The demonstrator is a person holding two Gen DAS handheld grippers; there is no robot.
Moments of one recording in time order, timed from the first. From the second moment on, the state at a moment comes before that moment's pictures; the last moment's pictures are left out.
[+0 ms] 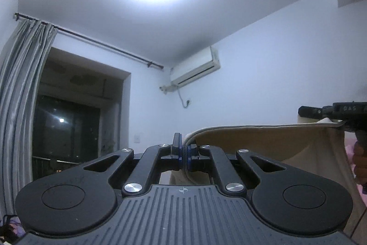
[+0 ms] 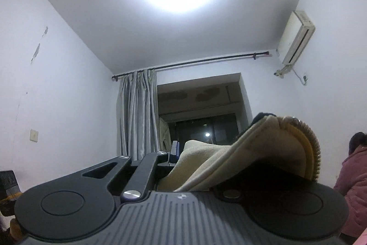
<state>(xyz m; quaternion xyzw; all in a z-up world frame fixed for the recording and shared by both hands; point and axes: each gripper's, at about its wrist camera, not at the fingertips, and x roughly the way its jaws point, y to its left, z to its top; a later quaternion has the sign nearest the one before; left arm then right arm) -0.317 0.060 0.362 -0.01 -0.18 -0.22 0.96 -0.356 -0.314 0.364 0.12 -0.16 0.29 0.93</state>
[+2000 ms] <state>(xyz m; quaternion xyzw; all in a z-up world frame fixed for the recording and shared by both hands) 0.032 0.118 0.073 -0.14 0.28 0.01 0.95 0.004 -0.308 0.012 0.33 0.38 0.26 0.83</state>
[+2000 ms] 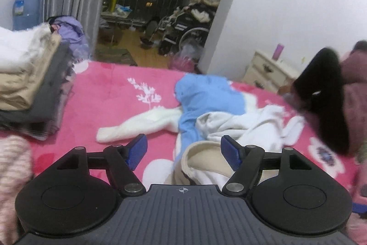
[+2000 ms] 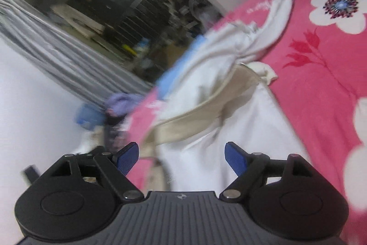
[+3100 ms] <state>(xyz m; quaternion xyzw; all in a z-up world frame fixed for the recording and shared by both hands) -0.178 0.180 -0.084 0.05 0.43 -0.05 0.90 -0.188 -0.125 -0.120 0.15 0.55 0.33 0.75</state>
